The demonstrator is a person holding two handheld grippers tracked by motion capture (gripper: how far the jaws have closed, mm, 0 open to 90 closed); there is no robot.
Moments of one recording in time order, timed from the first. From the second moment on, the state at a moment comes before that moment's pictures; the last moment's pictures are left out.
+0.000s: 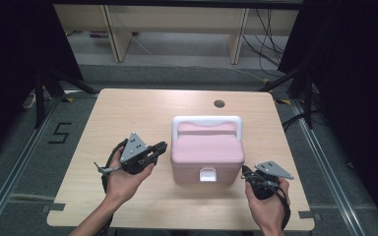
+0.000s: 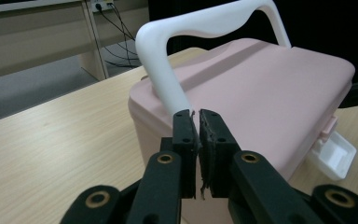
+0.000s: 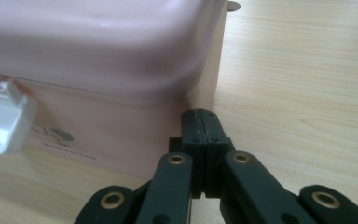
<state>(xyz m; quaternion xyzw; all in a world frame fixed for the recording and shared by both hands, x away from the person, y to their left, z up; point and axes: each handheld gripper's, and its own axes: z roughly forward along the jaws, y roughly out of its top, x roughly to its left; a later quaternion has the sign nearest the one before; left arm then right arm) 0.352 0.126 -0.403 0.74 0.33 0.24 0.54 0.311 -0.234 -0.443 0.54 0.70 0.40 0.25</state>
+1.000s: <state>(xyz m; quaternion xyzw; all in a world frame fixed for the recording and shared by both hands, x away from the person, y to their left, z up) 0.345 0.184 -0.433 0.71 0.38 0.28 0.53 0.302 -0.237 -0.446 0.53 0.70 0.41 0.25</state>
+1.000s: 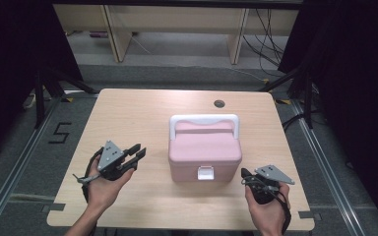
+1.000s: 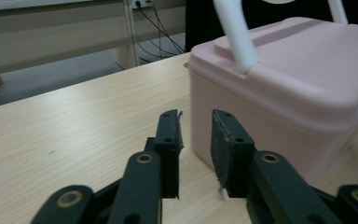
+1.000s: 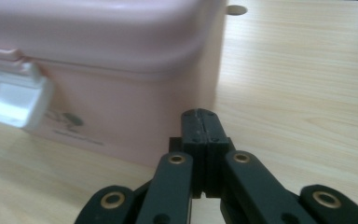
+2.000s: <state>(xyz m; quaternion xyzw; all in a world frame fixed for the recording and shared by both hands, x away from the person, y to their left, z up) 0.326 0.291 -0.522 0.62 0.49 0.37 0.49 0.298 -0.327 -0.495 0.56 0.64 0.42 0.34</state>
